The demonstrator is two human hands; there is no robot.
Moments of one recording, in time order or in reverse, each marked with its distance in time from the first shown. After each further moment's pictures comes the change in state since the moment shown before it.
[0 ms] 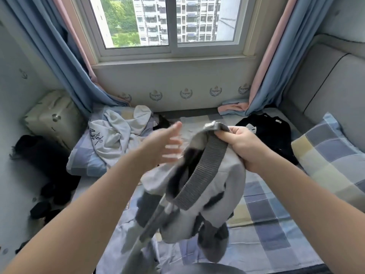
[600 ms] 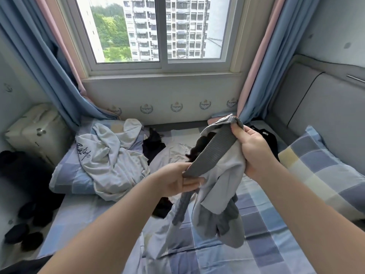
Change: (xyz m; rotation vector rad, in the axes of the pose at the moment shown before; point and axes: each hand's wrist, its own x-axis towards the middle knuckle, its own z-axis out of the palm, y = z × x) left_hand 0.027 -0.031 0.056 -0.259 -0.288 -0.279; right_hand -0.007 -0.030 -0.018 0.326 0.220 -0.147
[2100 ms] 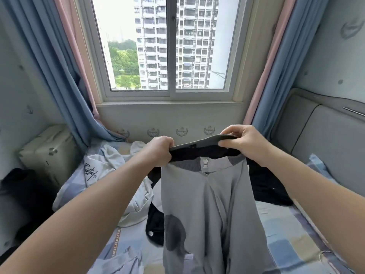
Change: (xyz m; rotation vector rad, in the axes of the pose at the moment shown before) left_hand -0.045 0.121 -0.030 1.438 0.672 0.581; right_hand 0.044 -0.063 0.016 -0.798 -0.270 -0.287
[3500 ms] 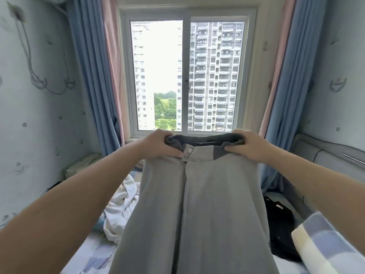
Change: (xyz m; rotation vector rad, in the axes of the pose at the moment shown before) left_hand -0.143 0.246 -0.080 -0.230 0.178 0.134; right_hand -0.109 -0.043 -0.226 -0.356 -0.078 -0.348
